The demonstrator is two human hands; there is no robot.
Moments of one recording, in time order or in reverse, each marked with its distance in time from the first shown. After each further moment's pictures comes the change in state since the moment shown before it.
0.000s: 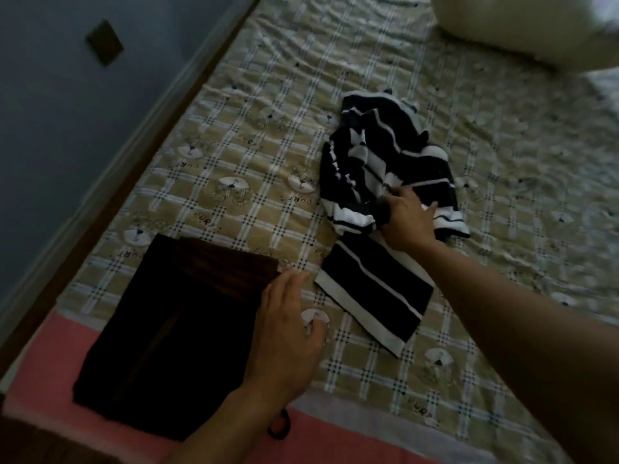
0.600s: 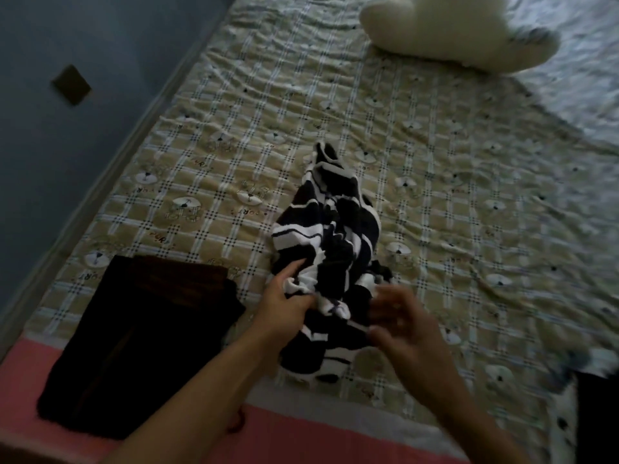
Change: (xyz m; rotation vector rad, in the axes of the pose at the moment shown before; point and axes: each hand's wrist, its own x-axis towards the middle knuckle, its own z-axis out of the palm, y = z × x) left_hand 0.026 0.090 0.034 -0.676 -0.248 -0.373; right_hand -0.240 0.040 -0.045 1.046 0.055 0.018
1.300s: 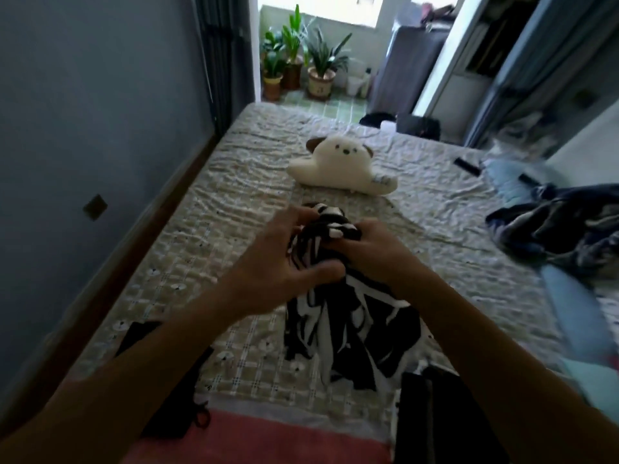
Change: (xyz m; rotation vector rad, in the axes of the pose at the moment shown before) left_hand -0.275 0.319 0.114 0.601 -0.134 0.838; right_hand -0.086 -0.370 -0.218 -0.340 -0.028 -0.110
